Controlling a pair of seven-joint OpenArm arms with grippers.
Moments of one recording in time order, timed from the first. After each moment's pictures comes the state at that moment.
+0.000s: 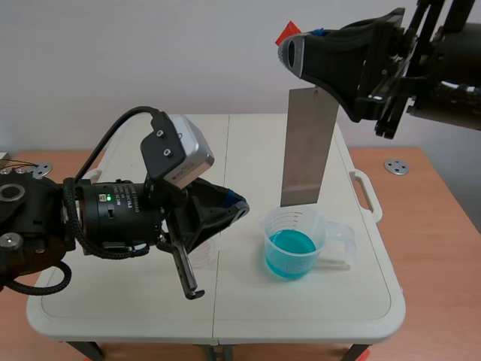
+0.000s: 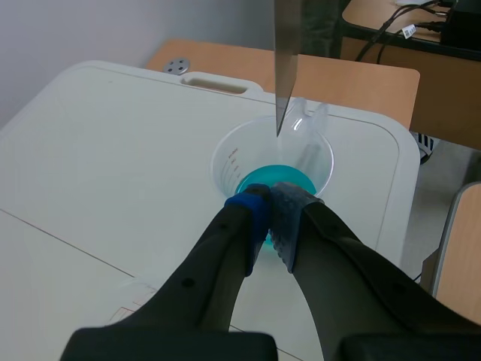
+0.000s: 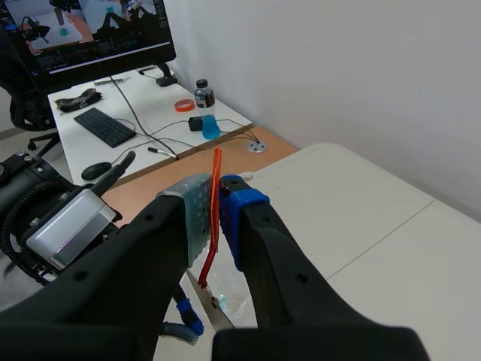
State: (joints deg) left arm 0.5 -26.8 28.3 93.5 -4.9 -35.4 -1.3; right arm -4.8 26.2 0.2 112.6 49.7 44.4 -24.6
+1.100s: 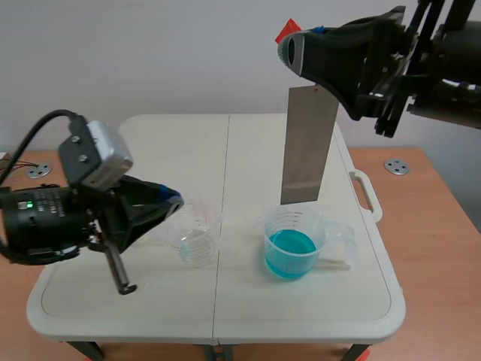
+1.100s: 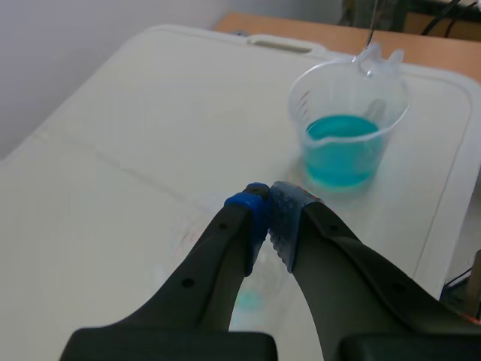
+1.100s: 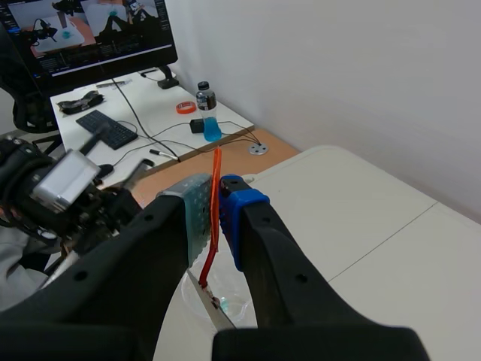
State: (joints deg) left arm 10.8 -37.4 16.2 95.7 -4.0 -32.8 -10.5; right arm -4.7 26.2 0.2 112.6 50.1 44.4 -24.6
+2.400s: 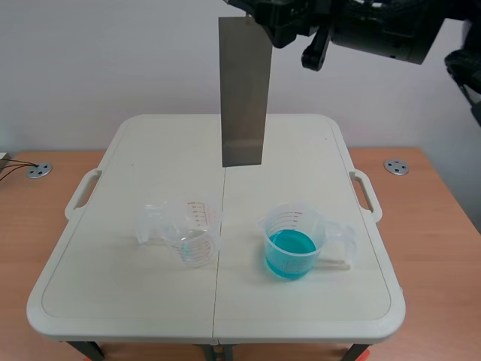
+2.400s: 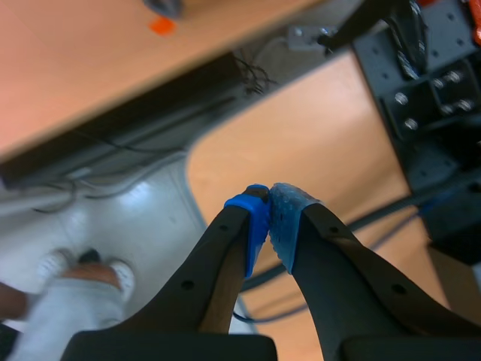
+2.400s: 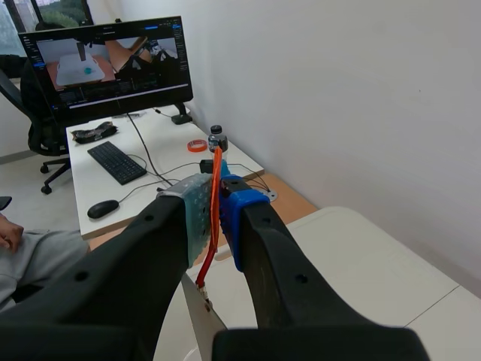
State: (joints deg) left arm 62.9 -32.4 -5.5 80.7 -8.2 -18.9 -17.4; right arm 10.8 17.6 -11.0 109.0 45.5 38.2 -26.4
